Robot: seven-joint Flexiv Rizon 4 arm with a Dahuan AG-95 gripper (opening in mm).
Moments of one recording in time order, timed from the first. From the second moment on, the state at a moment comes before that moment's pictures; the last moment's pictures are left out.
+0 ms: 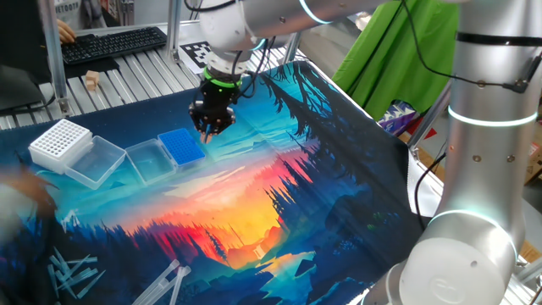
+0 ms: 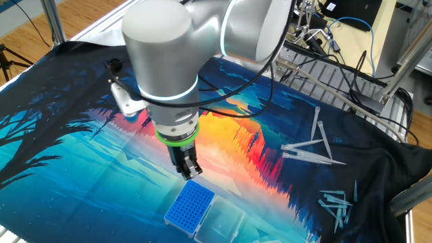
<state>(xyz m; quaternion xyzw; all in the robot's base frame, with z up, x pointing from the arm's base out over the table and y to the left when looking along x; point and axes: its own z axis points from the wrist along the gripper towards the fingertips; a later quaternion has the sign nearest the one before) 0.599 0.059 0.070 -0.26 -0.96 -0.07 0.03</state>
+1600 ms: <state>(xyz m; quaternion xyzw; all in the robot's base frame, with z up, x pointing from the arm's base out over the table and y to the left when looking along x) 0.599 0.075 0.061 -0.34 -0.93 -0.11 0.07</state>
